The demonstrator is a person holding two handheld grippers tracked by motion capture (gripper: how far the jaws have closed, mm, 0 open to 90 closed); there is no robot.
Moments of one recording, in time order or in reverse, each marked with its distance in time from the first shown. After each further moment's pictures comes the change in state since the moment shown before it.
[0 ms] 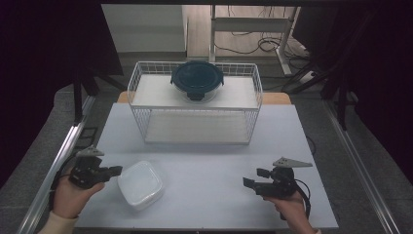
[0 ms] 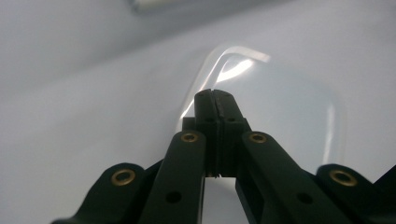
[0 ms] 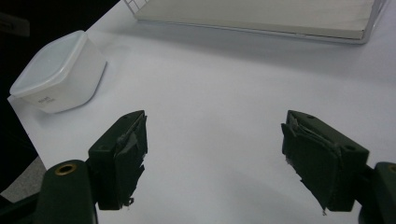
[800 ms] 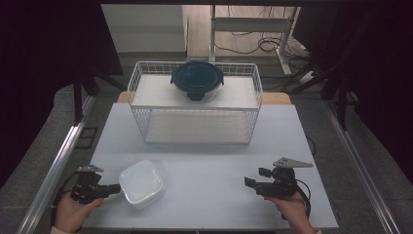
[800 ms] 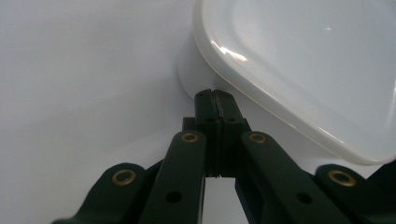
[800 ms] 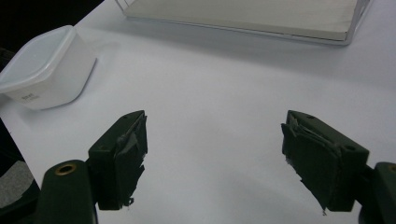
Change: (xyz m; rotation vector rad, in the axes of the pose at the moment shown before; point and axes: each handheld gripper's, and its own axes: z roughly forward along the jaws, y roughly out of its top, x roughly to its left) left arm 0.010 -0.039 0.034 0.081 -0.076 -0.094; right arm -0.002 0.000 -0.001 0.003 -0.039 -0.019
